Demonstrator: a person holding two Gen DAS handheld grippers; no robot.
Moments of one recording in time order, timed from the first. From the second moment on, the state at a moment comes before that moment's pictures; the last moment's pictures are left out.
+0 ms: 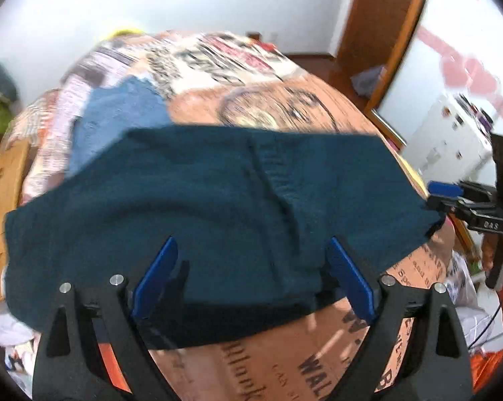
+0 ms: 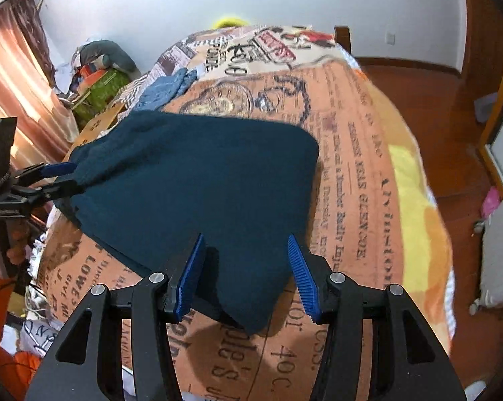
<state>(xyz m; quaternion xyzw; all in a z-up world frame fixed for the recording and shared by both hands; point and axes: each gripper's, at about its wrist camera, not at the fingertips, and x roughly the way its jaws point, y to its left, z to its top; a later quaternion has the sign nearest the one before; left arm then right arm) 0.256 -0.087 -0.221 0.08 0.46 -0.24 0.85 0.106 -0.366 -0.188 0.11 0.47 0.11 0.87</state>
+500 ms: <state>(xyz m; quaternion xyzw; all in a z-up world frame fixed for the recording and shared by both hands) 0.261 0.114 -0.235 -0.10 0.47 -0.05 0.88 0.153 -0.283 -0.146 0.06 0.40 0.17 0.90</state>
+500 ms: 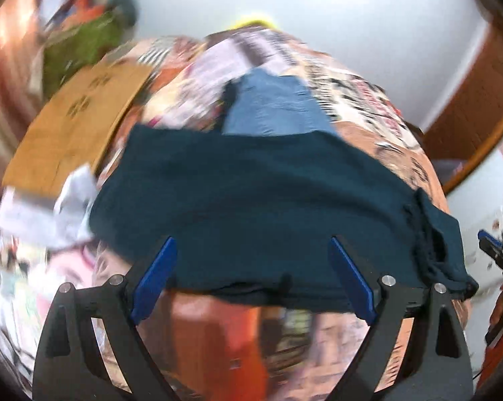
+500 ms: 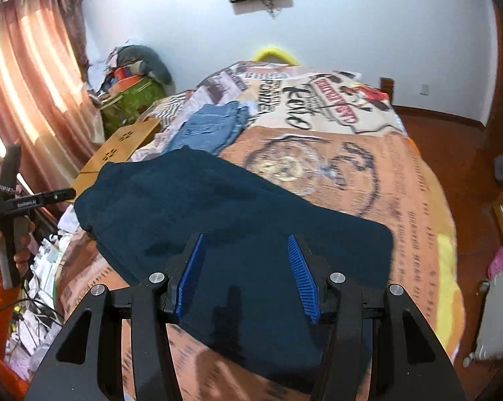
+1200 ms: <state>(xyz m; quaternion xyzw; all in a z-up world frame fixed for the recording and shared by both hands) 0.273 0.188 -0.347 -0.37 0.52 -0.13 0.76 0.174 -0.213 -0.196 0.02 0.48 0.17 0.86</state>
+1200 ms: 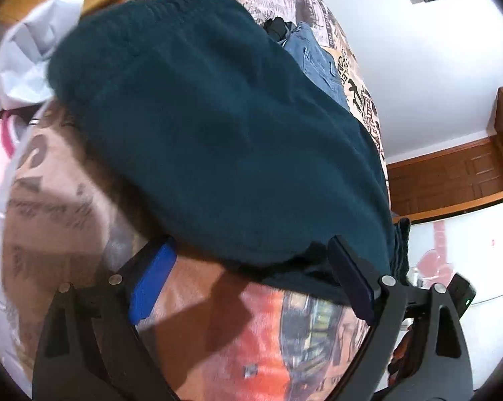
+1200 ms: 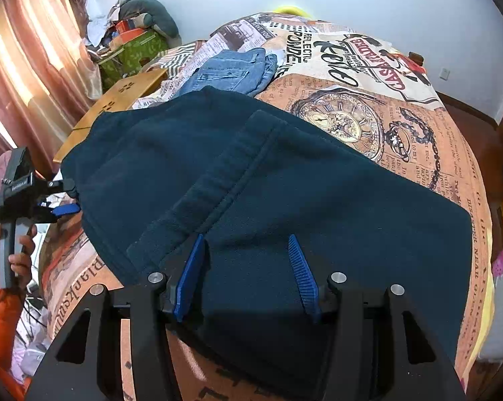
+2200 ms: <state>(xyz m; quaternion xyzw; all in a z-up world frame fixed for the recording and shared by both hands) 0.289 0.139 -0.185 -0.10 0.40 -0.03 0.91 0.168 -0.228 -0.189 0.05 0.47 0.17 0.86</state>
